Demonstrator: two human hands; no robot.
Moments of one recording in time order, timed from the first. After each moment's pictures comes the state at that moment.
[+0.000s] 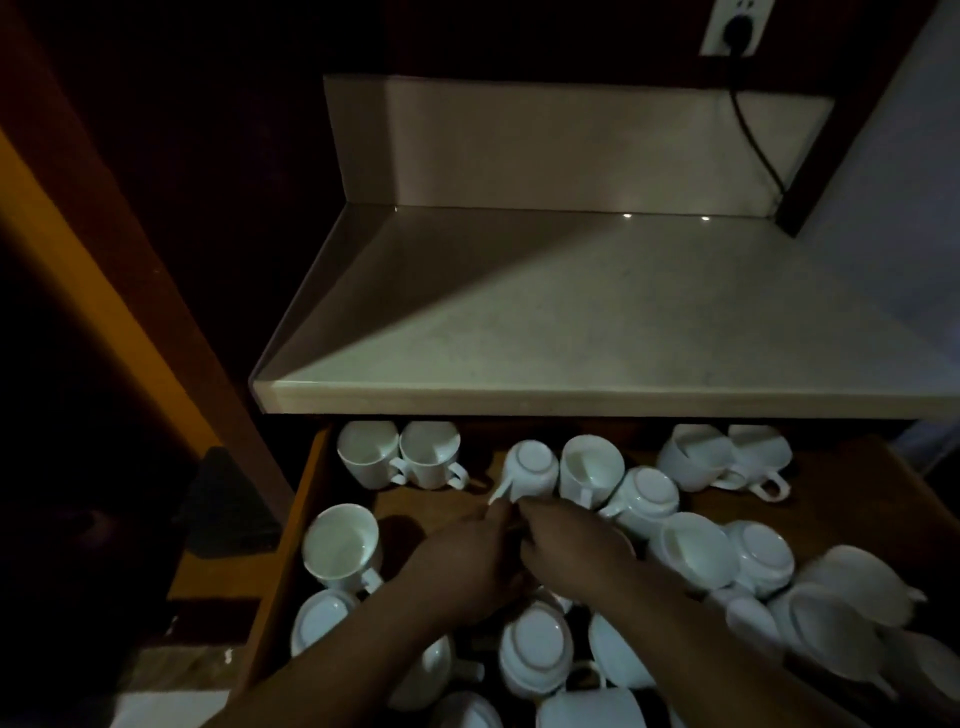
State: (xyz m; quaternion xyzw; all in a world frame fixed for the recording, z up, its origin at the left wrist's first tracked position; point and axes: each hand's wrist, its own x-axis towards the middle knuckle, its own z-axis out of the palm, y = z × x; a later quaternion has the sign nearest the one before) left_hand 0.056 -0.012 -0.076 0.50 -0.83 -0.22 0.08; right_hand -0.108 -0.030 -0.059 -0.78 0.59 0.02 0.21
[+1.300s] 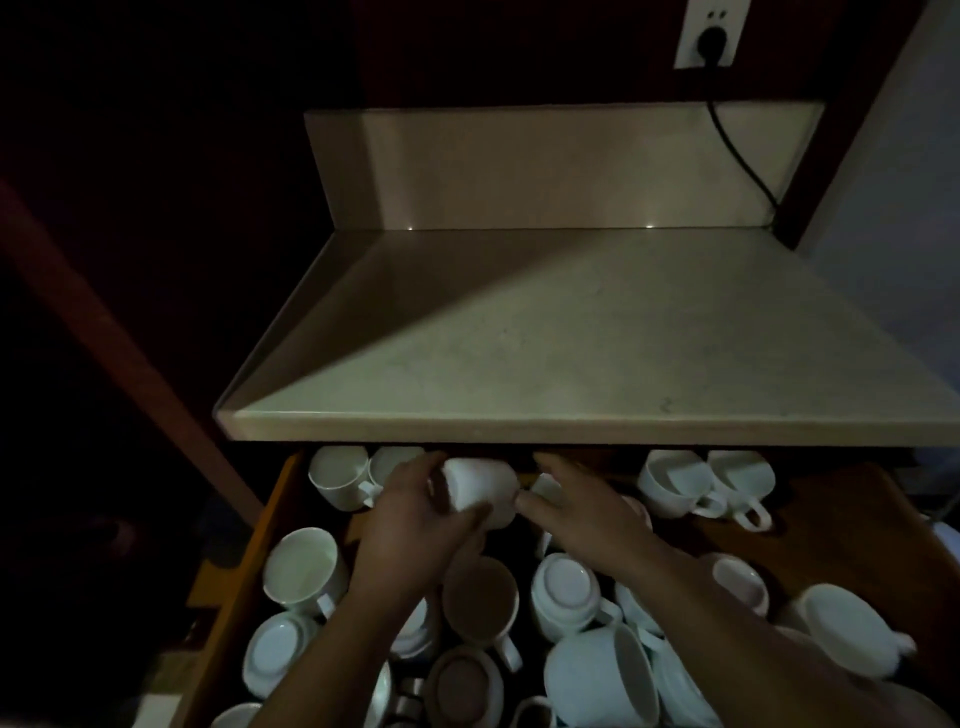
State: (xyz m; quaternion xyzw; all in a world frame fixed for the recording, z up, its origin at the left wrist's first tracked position) left_hand 0.025 -0.032 -0.026 0.68 -0.60 -0.23 0.35; right_hand -0.188 -0.073 -0.033 -0.70 0.59 -0.19 0.36
